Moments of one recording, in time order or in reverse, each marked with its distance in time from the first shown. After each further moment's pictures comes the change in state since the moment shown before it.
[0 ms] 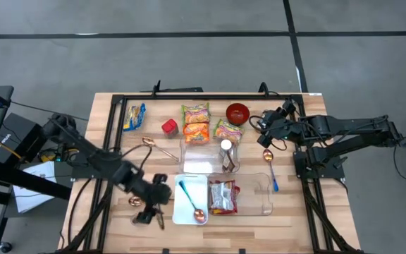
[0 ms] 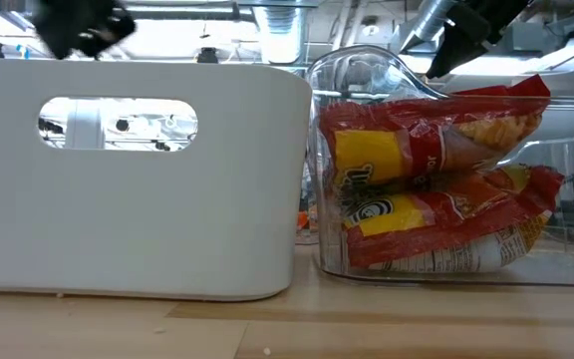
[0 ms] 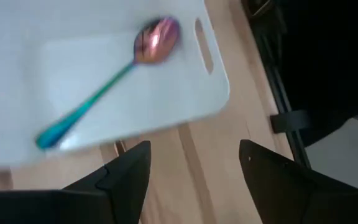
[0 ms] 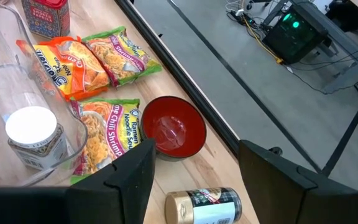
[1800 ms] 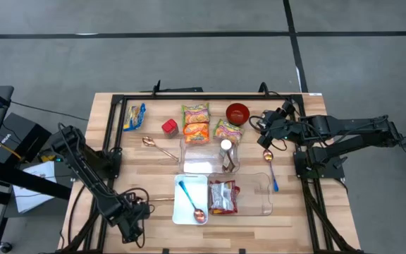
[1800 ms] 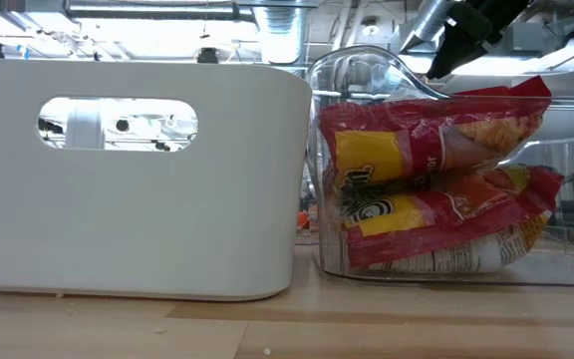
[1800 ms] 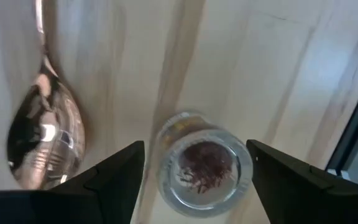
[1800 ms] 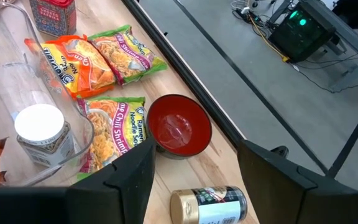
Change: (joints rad) left arm -0.368 0.218 -0.087 -0.118 0.048 -0.772; right arm 0.000 0.000 0.000 -0.002 -0.024 0.005
